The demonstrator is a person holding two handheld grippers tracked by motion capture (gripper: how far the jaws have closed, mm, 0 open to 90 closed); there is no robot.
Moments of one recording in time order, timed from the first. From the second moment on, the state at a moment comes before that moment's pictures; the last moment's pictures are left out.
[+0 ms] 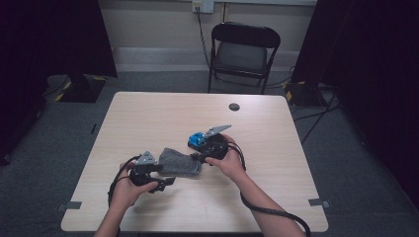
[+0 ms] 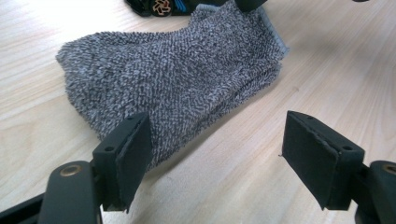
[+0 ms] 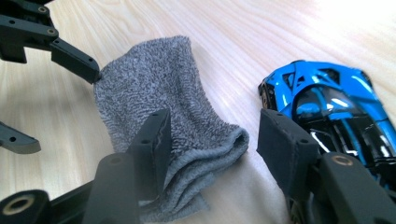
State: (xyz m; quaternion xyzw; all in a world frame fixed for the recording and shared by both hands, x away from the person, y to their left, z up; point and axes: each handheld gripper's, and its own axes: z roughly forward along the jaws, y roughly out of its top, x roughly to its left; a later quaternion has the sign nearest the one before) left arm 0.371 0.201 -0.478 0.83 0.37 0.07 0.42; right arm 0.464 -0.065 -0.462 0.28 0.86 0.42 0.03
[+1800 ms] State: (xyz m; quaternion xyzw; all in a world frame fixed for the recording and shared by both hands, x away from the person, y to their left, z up) left arm 0.413 0.184 -0.476 0.80 0.41 0.09 0.42; right arm 0.414 -0.045 -0.473 0.21 0.89 0.40 0.03
